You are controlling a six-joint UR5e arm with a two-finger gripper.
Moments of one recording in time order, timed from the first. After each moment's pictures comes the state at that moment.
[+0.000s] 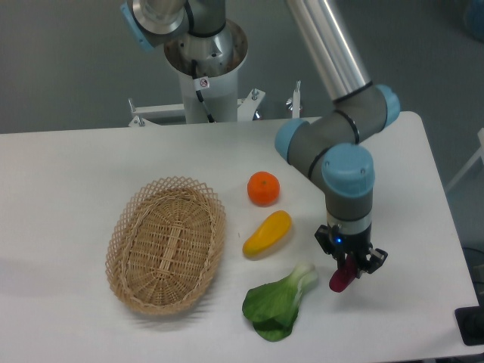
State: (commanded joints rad) arm 2.57 -2.04 -1.58 -0.70 1.49 1.17
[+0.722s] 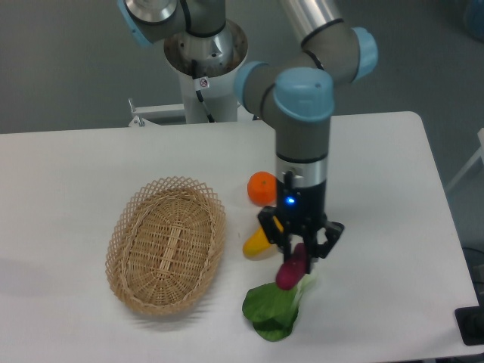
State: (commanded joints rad) arm 2.45 -1.88 -1.60 -0.69 1.34 0.83
